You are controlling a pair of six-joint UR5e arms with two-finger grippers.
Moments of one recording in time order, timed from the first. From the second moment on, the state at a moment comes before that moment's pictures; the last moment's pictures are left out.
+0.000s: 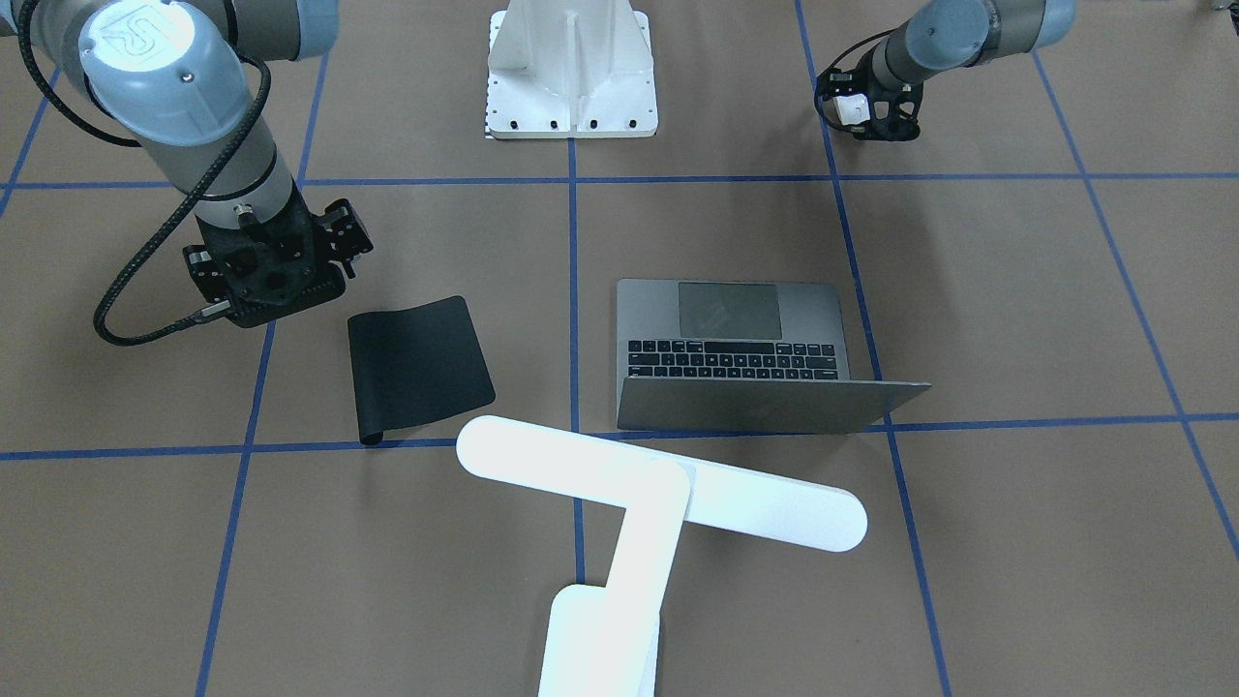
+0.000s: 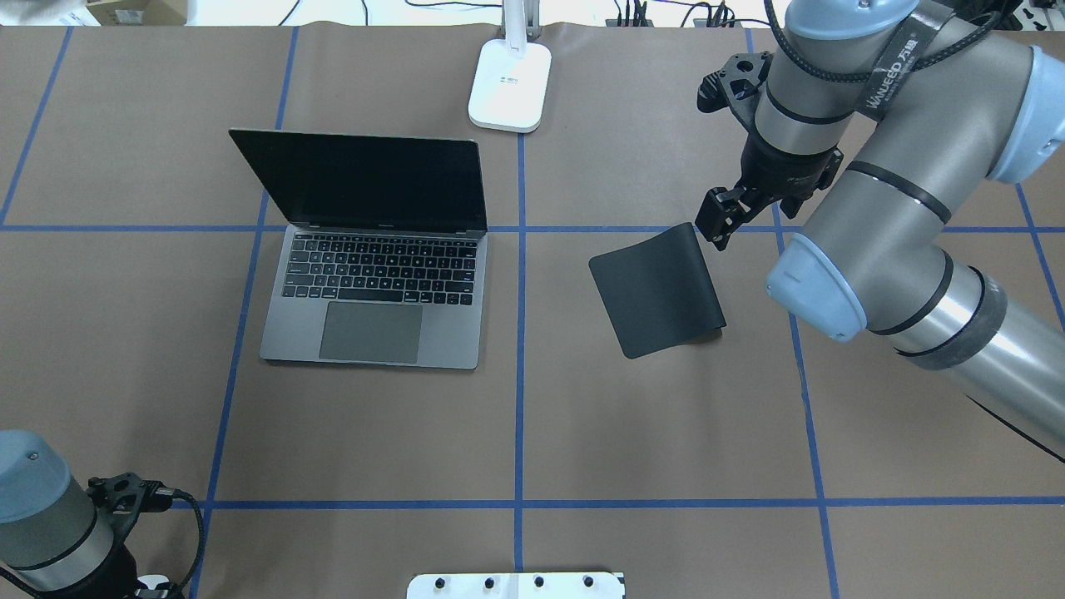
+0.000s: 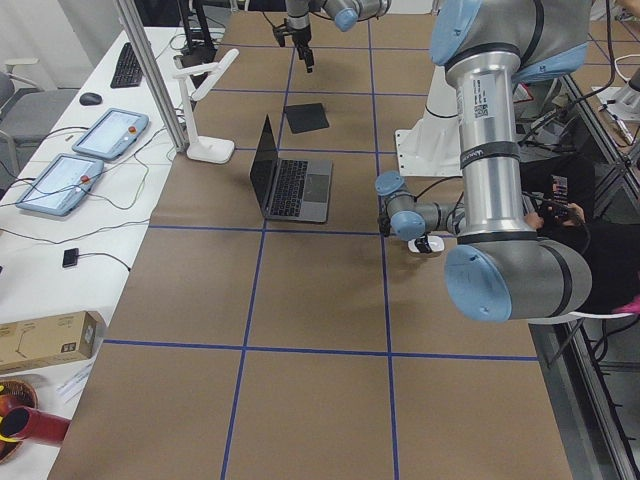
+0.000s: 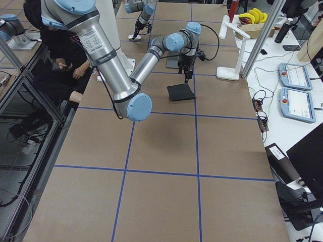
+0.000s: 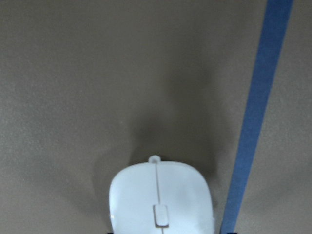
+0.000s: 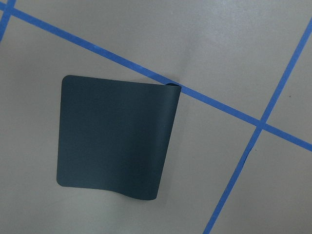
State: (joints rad) left arm -0.24 -1.30 -2.00 -2.06 -2.27 -1.30; right arm 0.85 -0.98 1.87 -2.04 2.11 0.39
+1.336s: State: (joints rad) left arm -0.30 -1.30 -2.07 -2.05 -2.27 -1.31; right arm 0.89 -0.99 1.89 -2.04 2.11 0.39
